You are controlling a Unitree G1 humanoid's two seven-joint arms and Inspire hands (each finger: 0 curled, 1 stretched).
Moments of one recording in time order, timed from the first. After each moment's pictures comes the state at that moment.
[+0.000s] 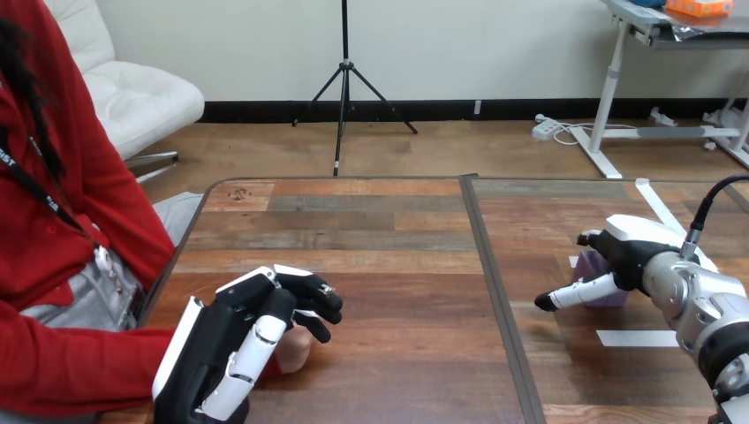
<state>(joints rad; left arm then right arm) 0.26 0.12 -0.01 0.18 -0.28 -0.70 -0.47 -0.83 -0.48 0.35 1.31 -0.74 -0.05 0.11</state>
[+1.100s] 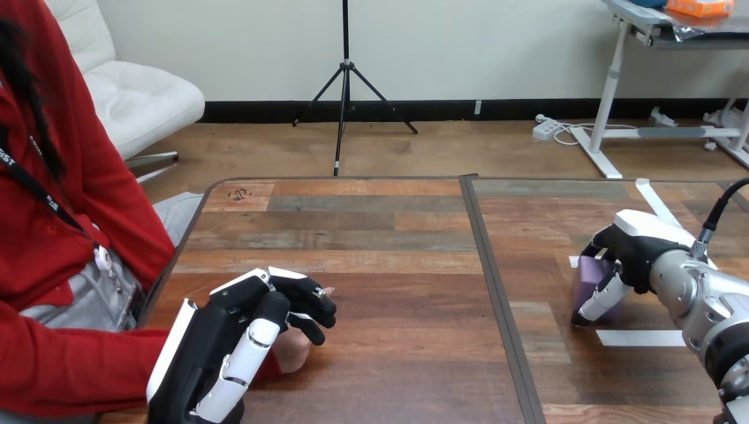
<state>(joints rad) 0.27 0.11 0.01 0.18 -0.29 -0.70 -0.49 -0.83 -0.49 0.36 1.32 -0.67 -0.06 0.08</state>
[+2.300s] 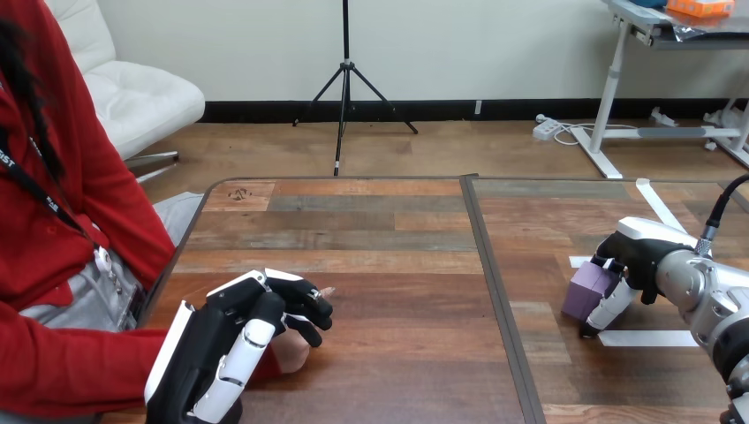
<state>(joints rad) 0.26 0.11 0.02 0.21 -0.30 -0.71 -0.50 -0.84 -0.51 0.39 1.32 -0.67 -0.05 0.17</state>
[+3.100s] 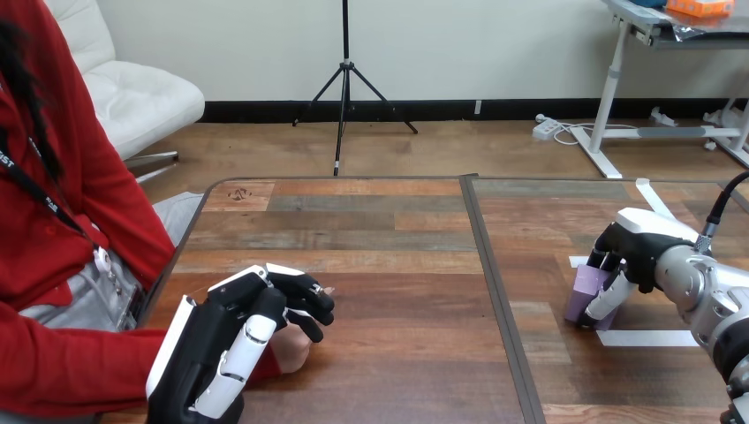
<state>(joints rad) 0.24 0.11 0.02 0.22 -0.30 -0.72 -0.50 -0.84 -0.51 0.39 1.32 -0.66 -0.08 0.12</state>
